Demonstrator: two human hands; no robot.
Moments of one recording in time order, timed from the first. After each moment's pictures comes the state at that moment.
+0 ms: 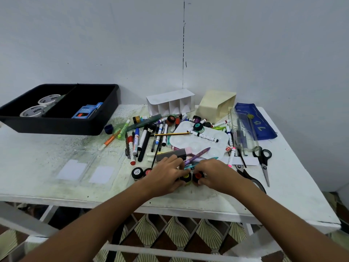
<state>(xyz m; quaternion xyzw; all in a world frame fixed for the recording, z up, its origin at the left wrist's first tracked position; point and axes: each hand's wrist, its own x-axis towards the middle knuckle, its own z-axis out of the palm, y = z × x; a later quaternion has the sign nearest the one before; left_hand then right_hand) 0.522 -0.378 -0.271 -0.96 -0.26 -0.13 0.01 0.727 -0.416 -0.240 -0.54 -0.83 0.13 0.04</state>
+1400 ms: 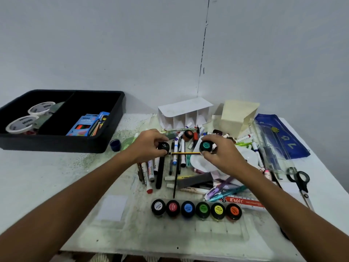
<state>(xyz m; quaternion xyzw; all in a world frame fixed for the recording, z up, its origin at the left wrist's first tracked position) 0.433 -0.214 -0.225 -0.84 -0.44 -0.22 -0.21 0.682 -0.295 -0.222 -0.61 -0.71 0.15 0.31</state>
